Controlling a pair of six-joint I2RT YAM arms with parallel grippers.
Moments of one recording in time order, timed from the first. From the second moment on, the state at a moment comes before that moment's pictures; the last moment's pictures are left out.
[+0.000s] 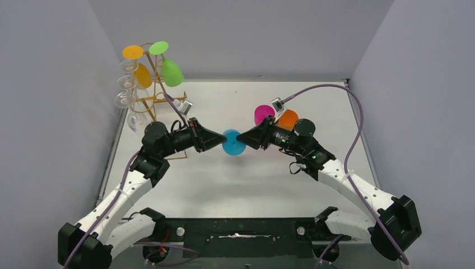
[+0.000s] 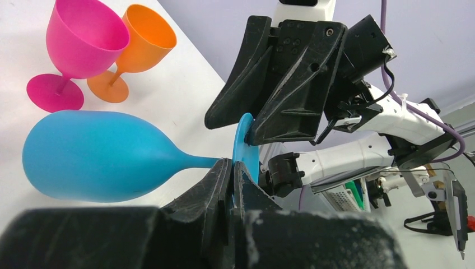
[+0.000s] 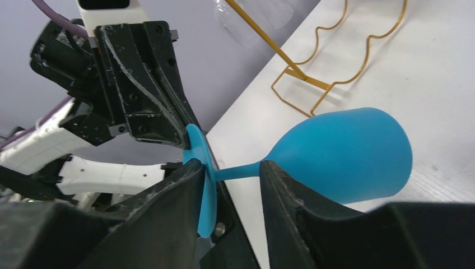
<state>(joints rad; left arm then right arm) -0.46 0.96 0.72 0.26 0.67 -0.84 0.61 1.11 0.77 0.33 -0.53 0.76</state>
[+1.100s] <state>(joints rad) -0.56 1.06 0.62 0.46 0.72 -1.05 0.64 1.12 0.77 0.42 -0.58 0.76</state>
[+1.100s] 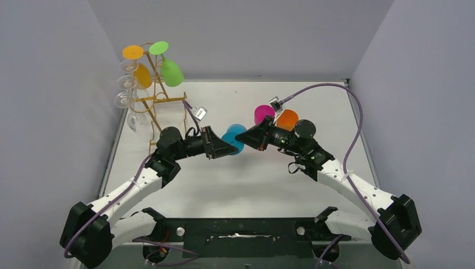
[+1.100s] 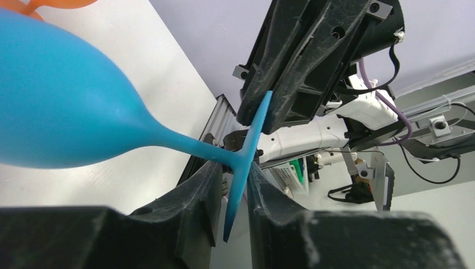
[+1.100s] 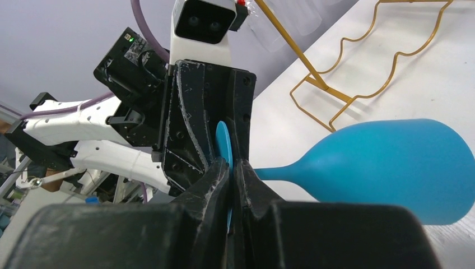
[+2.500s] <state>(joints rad) -0.57 0.69 0.26 0.46 0.95 -0.23 0.44 0.96 0.91 -0.11 -0.23 0.56</state>
